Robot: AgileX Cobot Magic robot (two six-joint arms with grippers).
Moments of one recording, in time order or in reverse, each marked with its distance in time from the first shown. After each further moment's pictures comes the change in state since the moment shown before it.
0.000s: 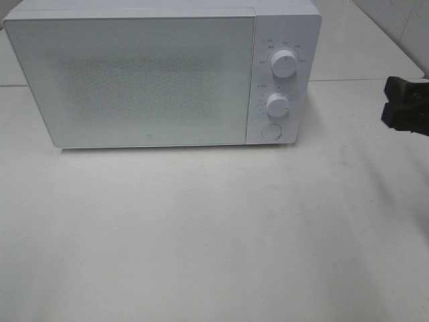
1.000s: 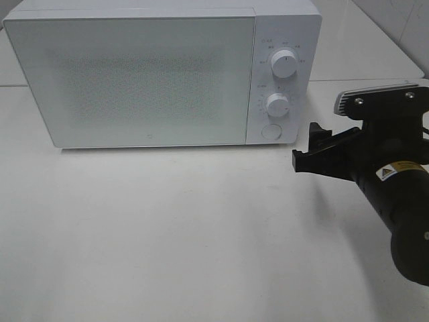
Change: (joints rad) left arm 0.000 0.000 0.000 0.000 0.000 0.000; right arm 0.545 0.373 -0.091 0.618 -0.293 -0.220
